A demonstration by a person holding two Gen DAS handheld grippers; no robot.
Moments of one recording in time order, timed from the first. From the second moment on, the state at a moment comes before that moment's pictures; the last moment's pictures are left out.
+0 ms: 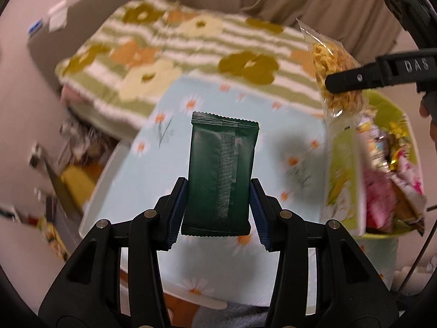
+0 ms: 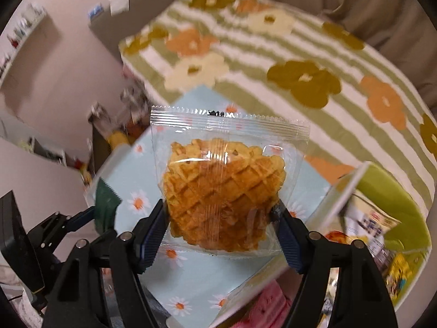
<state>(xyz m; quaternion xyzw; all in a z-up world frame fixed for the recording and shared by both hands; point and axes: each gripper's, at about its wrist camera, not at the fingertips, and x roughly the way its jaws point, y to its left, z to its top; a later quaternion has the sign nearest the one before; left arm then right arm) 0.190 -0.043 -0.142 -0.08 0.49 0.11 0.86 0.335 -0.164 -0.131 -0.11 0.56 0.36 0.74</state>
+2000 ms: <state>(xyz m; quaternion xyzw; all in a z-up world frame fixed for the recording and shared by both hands) 0.344 -0.210 -0.133 0.08 0.50 -0.12 0.85 0.334 -0.386 -0.124 0.09 0.53 0.11 0.83</state>
